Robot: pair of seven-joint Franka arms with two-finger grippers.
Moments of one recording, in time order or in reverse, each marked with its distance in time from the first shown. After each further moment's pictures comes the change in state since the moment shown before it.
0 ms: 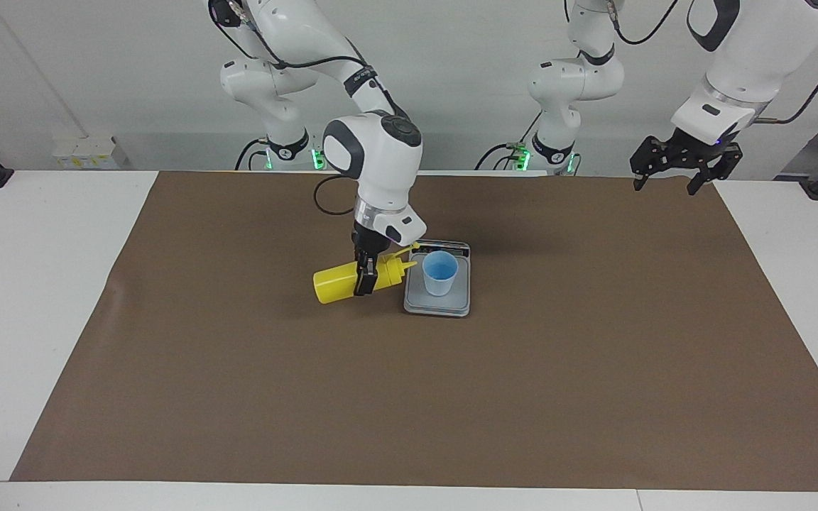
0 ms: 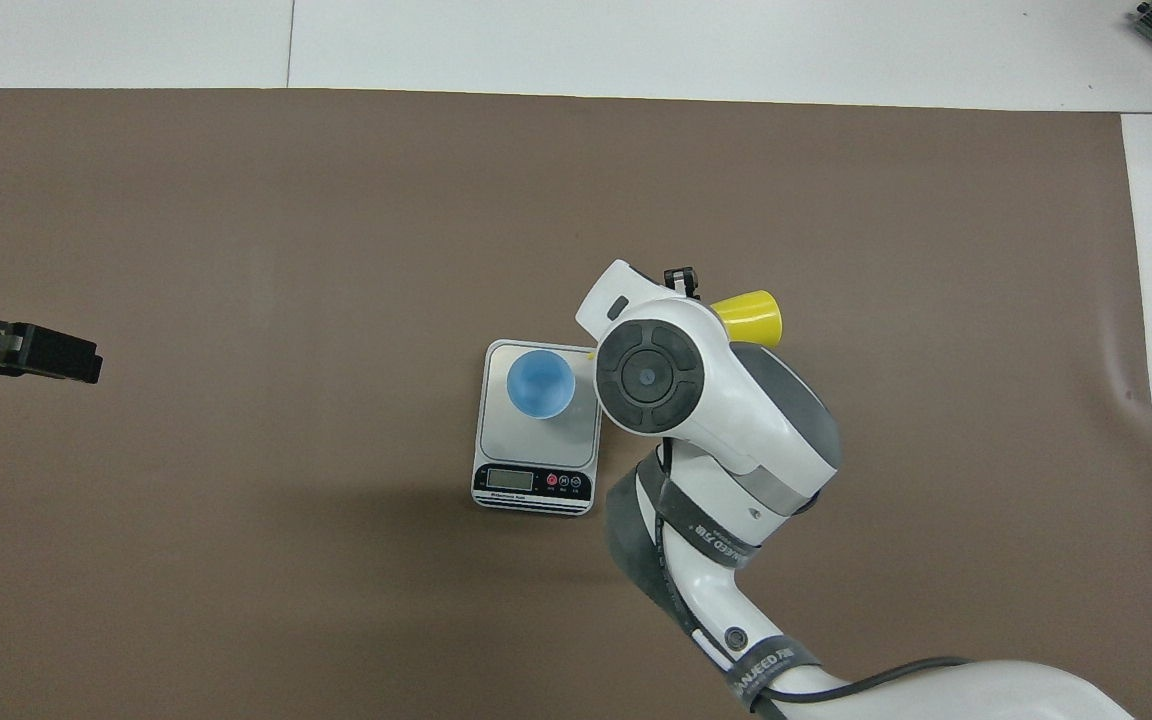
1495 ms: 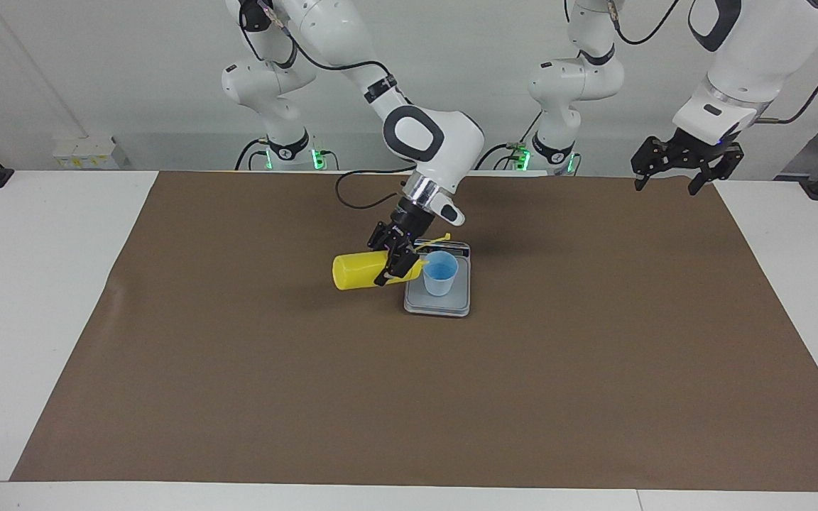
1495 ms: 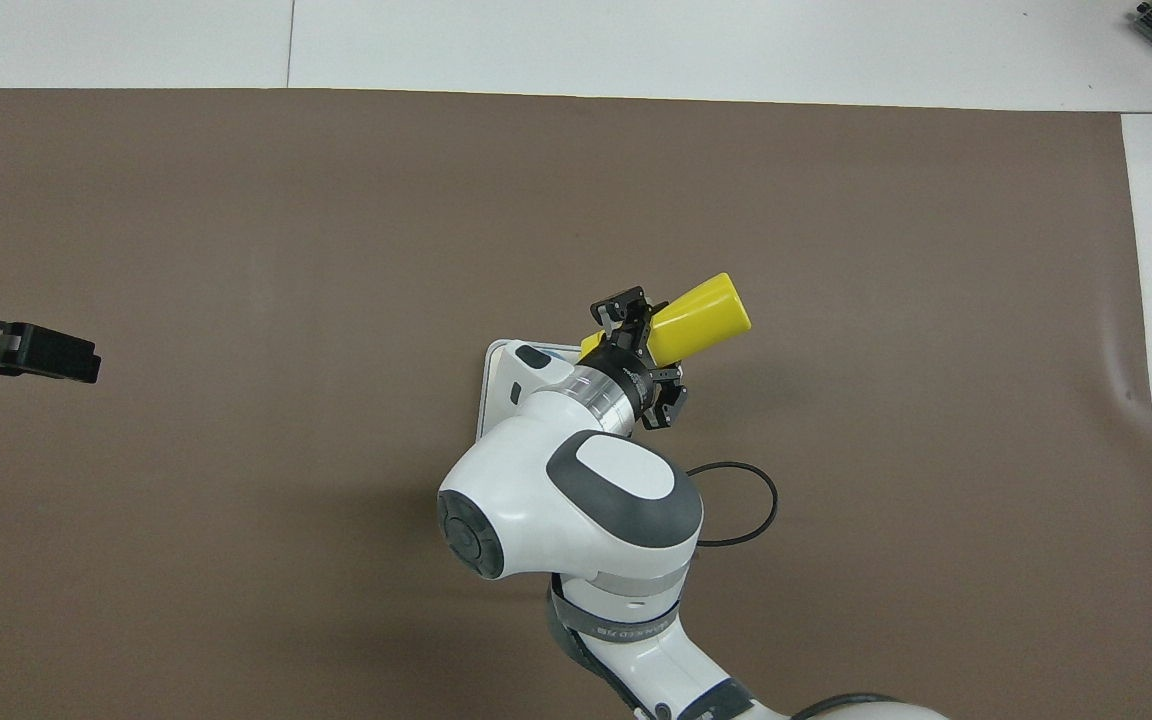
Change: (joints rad) left arm 0.000 0.000 0.000 0.000 0.000 0.000 0.000; right arm 0.213 0.041 0.000 -0.013 -0.560 -0.194 0.260
